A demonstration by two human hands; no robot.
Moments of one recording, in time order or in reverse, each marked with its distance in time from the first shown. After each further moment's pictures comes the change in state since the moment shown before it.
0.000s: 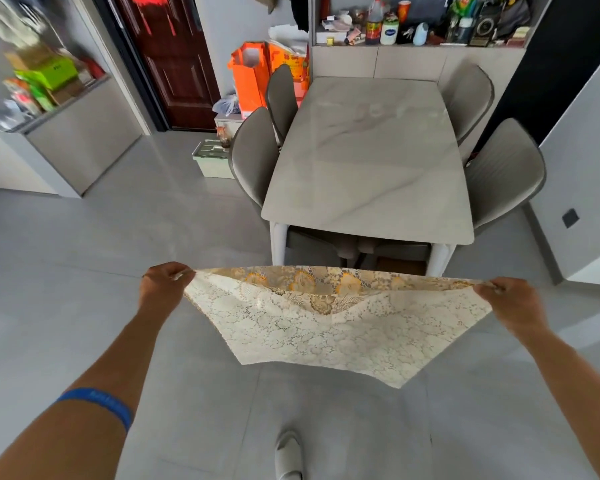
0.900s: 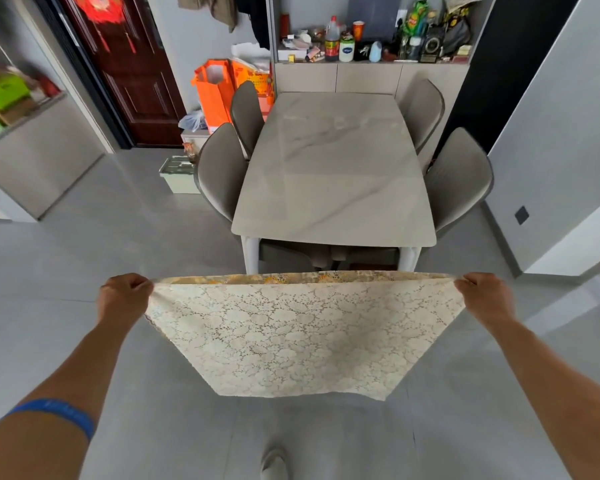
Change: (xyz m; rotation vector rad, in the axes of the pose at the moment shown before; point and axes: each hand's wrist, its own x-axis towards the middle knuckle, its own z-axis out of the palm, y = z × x) left_hand 0.011 0.028 -0.009 0.160 0.051 -0.013; right_hand 0.010 0.008 -0.015 -0.081 0.057 0.093
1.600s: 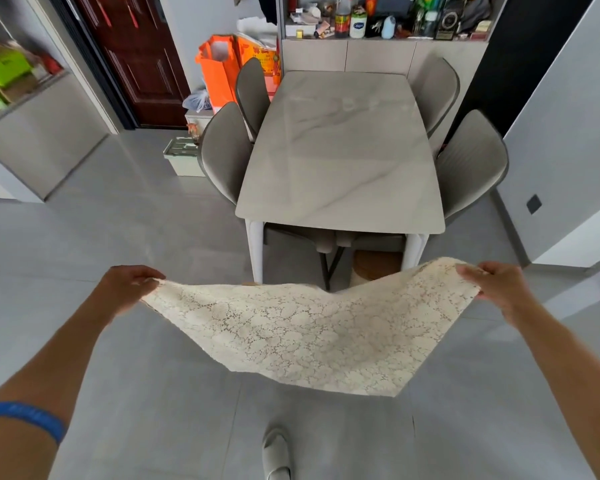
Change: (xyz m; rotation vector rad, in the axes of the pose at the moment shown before) left_hand -0.004 -0.018 -0.016 -0.098 -0.348 0.103; right_hand 0.009 0.011 -0.002 0.465 -0.191 0.106
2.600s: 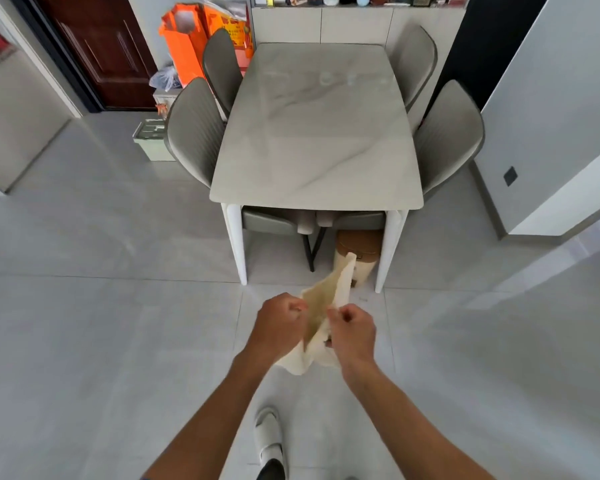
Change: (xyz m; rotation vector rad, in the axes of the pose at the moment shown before) left_hand -0.124 0.153 0.223 -0.081 -0.313 0.133; right_hand -0.168 -0.004 0.186 0.221 0.002 0.180
